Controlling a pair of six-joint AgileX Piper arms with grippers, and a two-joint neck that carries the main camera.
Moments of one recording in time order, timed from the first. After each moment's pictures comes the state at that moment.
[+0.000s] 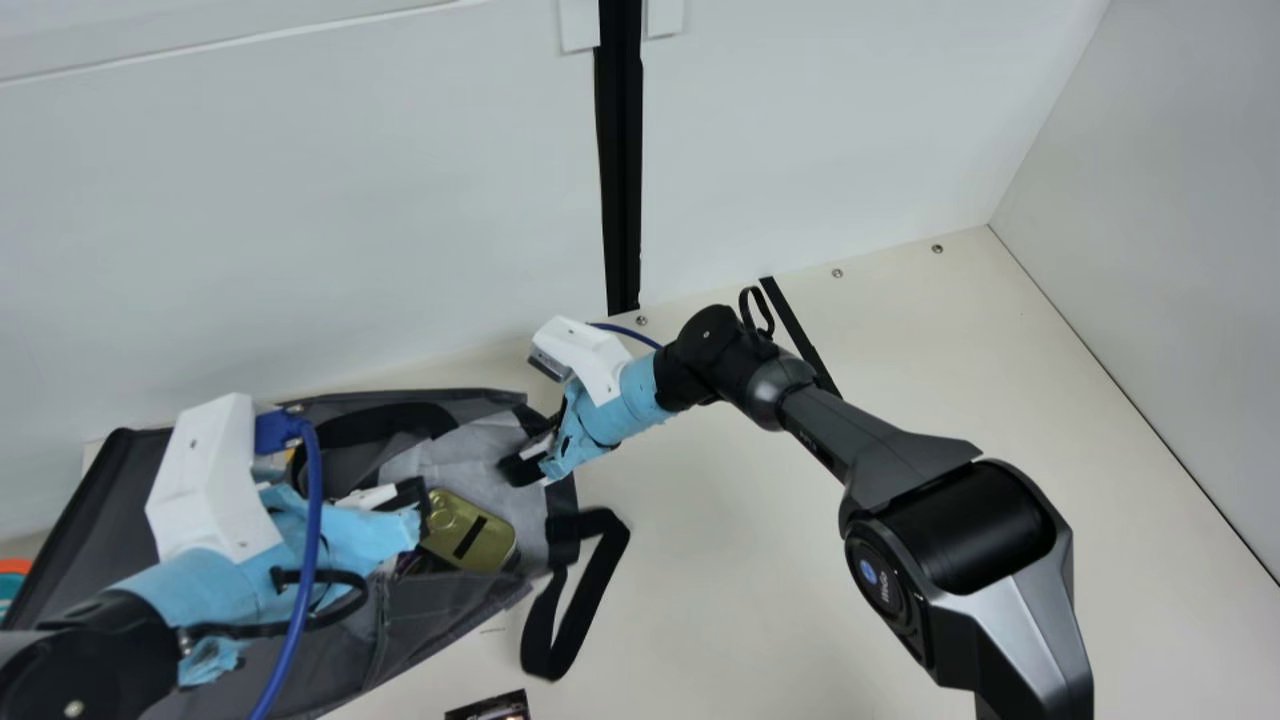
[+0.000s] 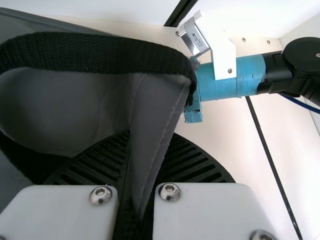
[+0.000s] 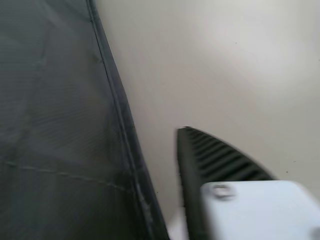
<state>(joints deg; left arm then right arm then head) -29.8 85.1 -71.7 -22.9 36.1 -8.2 7.8 126.3 -93.7 58.3 53.0 -65.4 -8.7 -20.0</state>
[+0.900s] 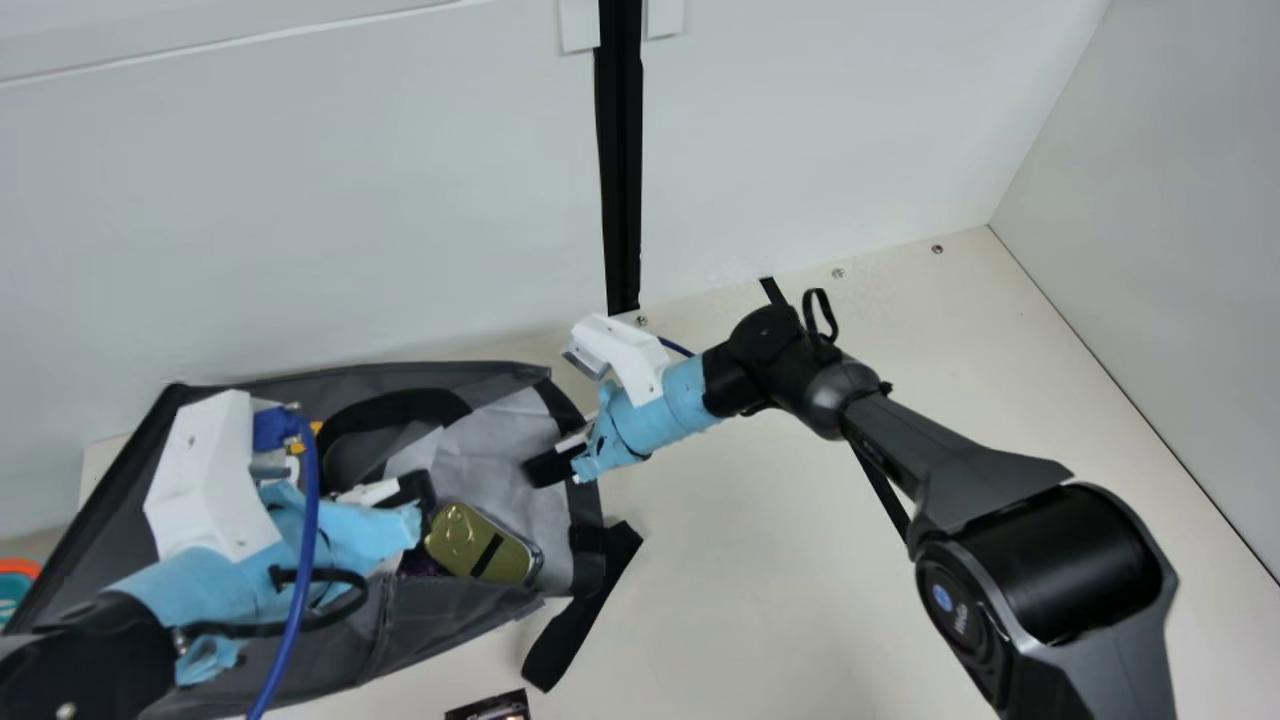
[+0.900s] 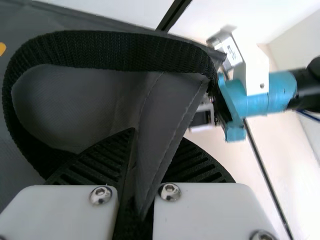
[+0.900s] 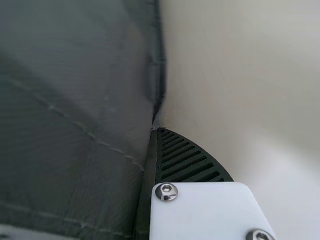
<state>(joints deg) -29.8 84.9 -71.9 -26.8 34.4 -5.0 3.0 116.1 -83.3 64.7 61.8 -64.7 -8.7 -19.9</state>
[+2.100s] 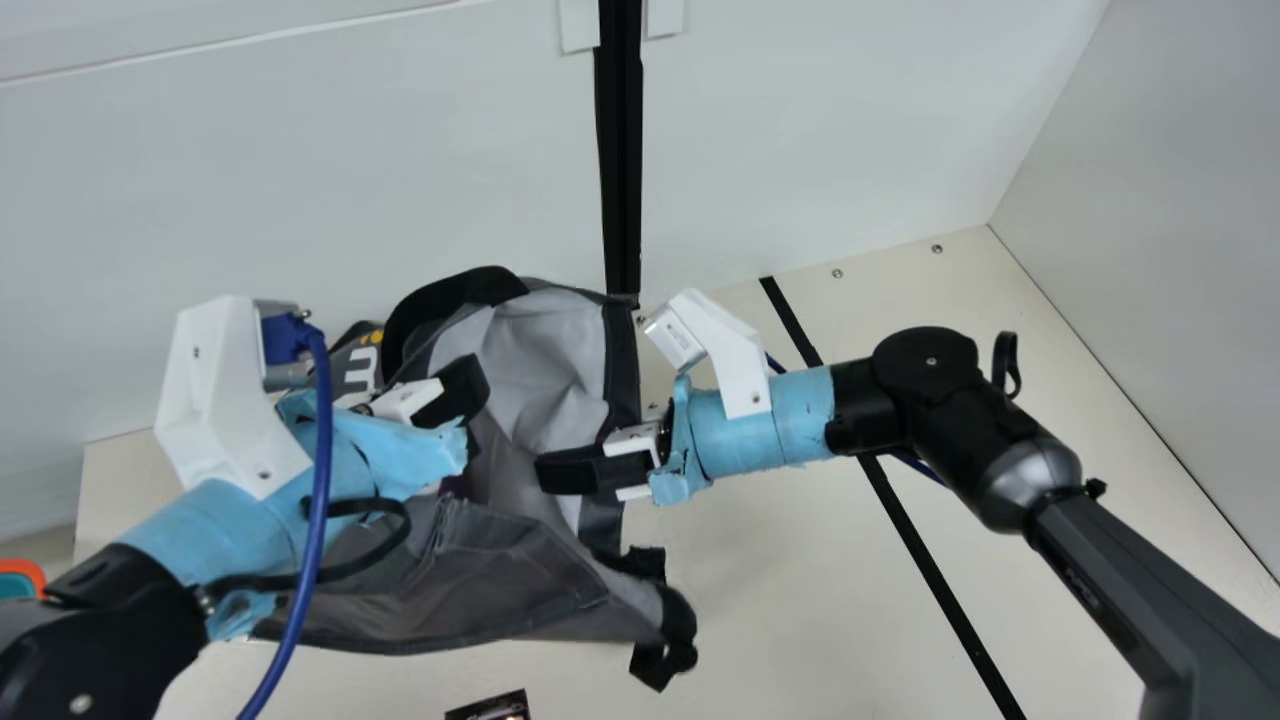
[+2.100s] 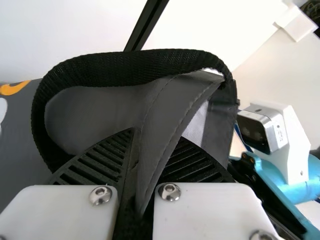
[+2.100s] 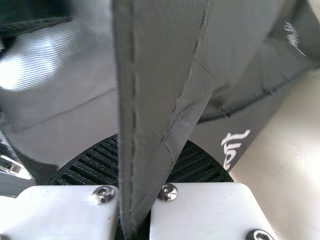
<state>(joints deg) -36.6 86.3 -82.1 -24.4 26.2 -8.2 -1.9 89.9 -67.0 77.1 70.1 -63.5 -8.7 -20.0</state>
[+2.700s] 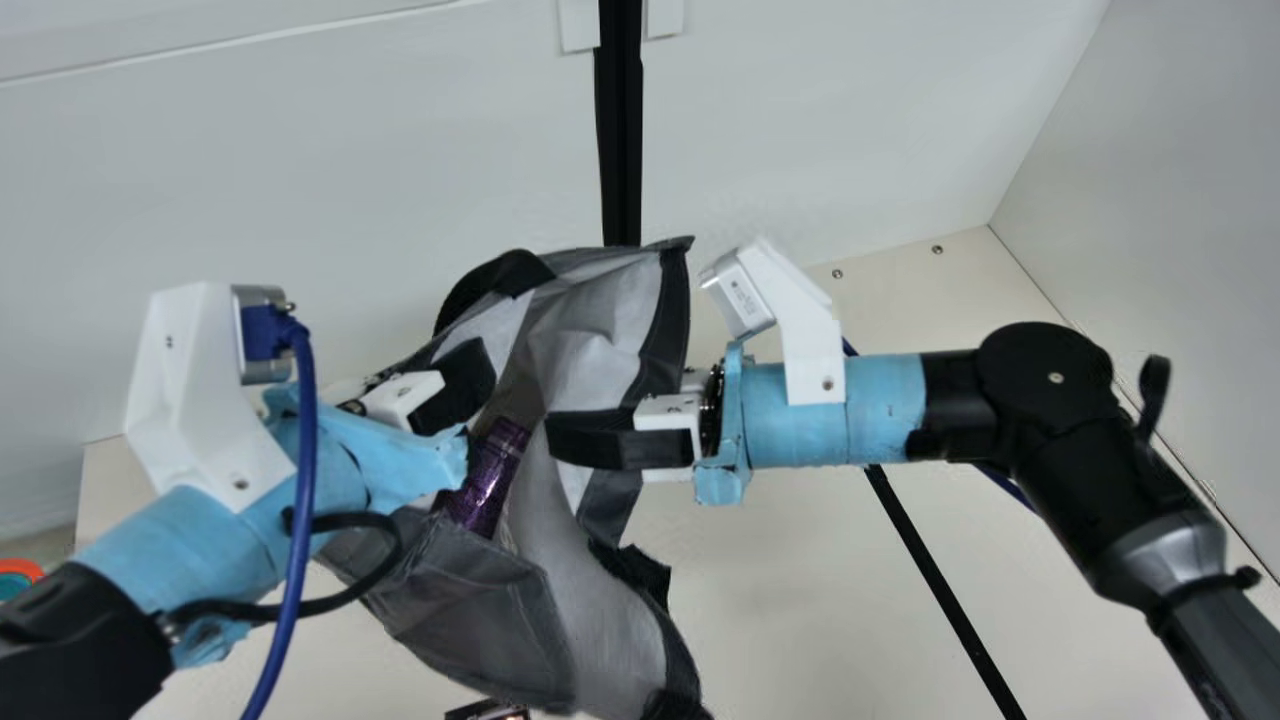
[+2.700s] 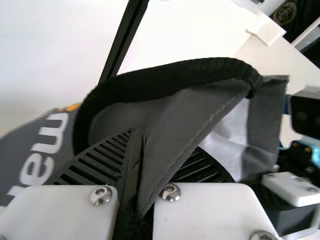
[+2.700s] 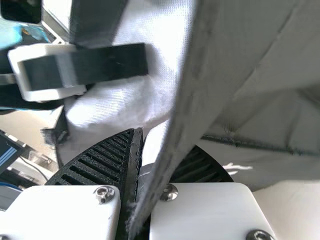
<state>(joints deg) -37.3 83.8 -84.2 -26.0 27.8 -4.2 -4.7 77.8 -69.0 79.0 70.1 -56.4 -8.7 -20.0</state>
